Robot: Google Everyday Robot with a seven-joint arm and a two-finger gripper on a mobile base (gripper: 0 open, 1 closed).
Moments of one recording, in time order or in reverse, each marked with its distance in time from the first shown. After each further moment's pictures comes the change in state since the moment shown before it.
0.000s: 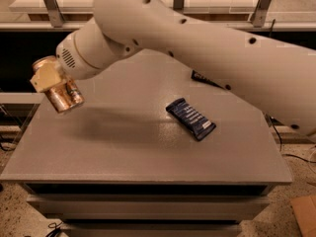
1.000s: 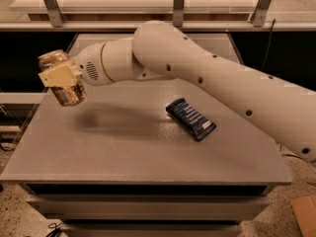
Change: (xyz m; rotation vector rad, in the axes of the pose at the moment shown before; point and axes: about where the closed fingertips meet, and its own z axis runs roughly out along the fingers) arm -0.015 -0.016 -0.009 -0.103 -0.327 -0.186
